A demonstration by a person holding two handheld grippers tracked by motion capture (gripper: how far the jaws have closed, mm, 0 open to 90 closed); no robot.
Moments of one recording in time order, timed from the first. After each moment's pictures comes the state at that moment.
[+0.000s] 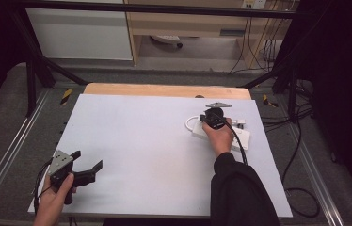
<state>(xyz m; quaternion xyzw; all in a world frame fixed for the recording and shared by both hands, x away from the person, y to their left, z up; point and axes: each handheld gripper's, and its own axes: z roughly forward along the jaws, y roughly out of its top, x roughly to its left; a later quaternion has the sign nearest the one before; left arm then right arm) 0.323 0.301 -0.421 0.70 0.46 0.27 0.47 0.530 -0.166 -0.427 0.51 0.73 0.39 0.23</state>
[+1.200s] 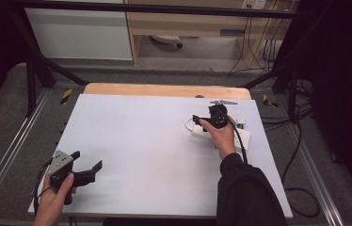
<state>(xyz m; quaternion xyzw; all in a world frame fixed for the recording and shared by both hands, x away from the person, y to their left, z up) 0.323 0.302 -0.421 0.70 0.47 0.27 0.47 0.525 -0.171 -0.410 0.55 0.70 0.42 0.18</state>
